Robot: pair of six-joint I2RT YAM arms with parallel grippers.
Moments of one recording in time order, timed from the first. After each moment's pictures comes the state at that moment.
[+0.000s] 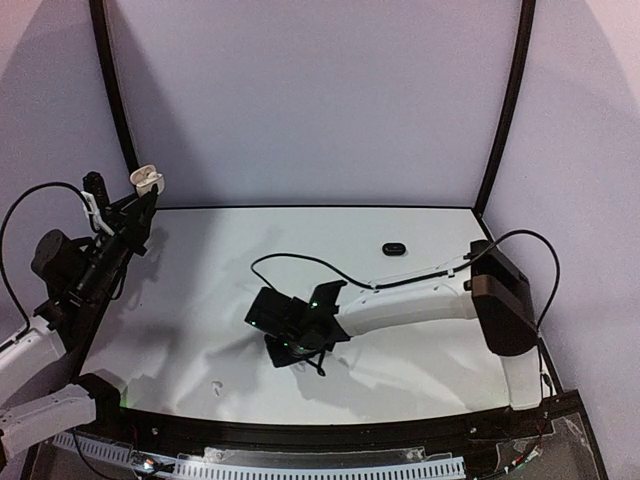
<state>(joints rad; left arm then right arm) -0.33 0.69 0.47 0.56 0.11 -0.08 1.27 2.10 1.53 -0.59 0.30 0.77</state>
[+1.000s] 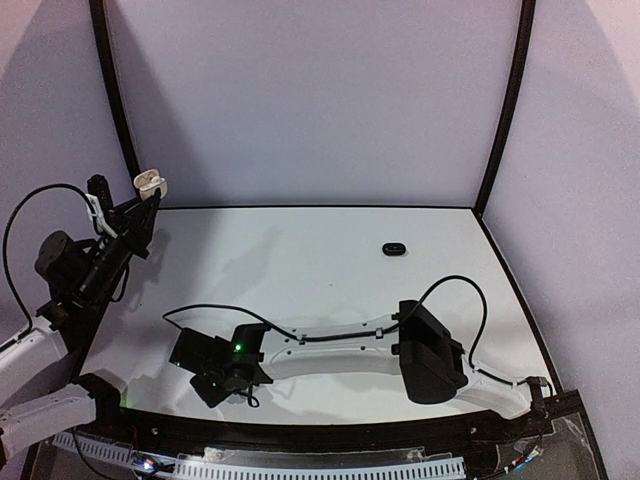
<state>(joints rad) -0.33 0.70 0.46 0.56 0.11 -0.08 1.44 2.58 2.28 -0.72 0.18 0.52</state>
